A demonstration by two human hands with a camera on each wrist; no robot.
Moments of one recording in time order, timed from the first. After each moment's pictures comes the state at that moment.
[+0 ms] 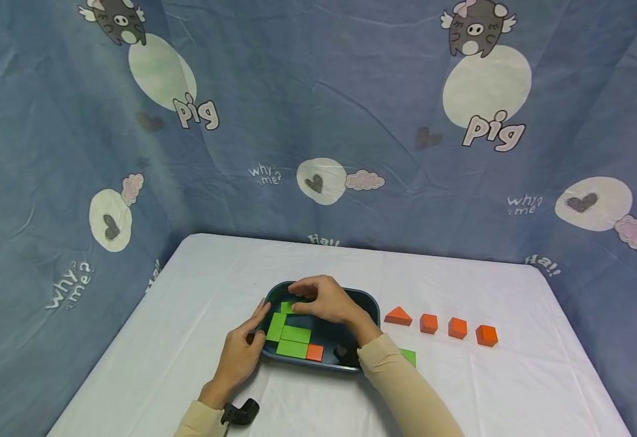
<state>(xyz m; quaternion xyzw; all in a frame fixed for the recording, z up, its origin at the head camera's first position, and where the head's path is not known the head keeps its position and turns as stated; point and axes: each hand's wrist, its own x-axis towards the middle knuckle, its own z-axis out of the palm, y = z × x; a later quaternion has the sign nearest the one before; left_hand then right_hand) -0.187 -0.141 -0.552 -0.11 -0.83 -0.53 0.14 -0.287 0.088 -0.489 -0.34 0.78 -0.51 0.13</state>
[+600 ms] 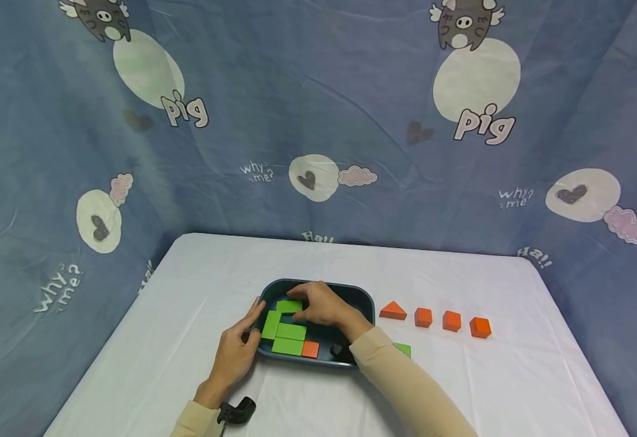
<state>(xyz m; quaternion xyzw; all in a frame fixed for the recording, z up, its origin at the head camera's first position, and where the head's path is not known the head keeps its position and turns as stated) -0.189 -0.140 -0.554 -0.11 -0.83 -0.53 0.14 -0.291 0.083 -0.511 -0.34 0.86 -0.36 0.12</state>
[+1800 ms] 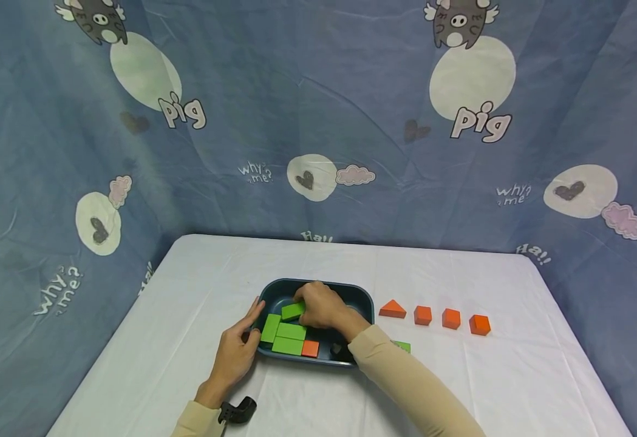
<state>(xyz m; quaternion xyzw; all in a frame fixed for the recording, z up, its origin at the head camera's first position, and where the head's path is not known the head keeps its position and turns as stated) -0.187 -0.138 -0.553 -0.10 -0.83 -0.54 0.14 -0.287 0.081 -0.508 -0.35 0.90 -0.27 0.06</state>
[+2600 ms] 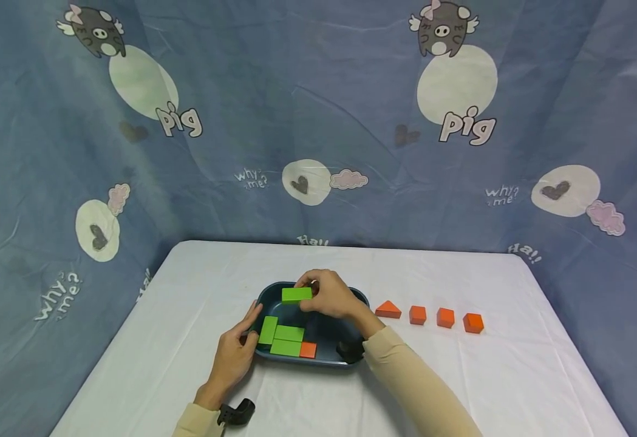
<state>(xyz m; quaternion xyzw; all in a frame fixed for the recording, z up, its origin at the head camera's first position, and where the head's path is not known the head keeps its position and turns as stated) -0.186 -0.137 -0.551 -0.09 -0.83 -0.53 0.14 -0.281 0.113 -0.475 -0.29 0.81 -0.50 0.09</state>
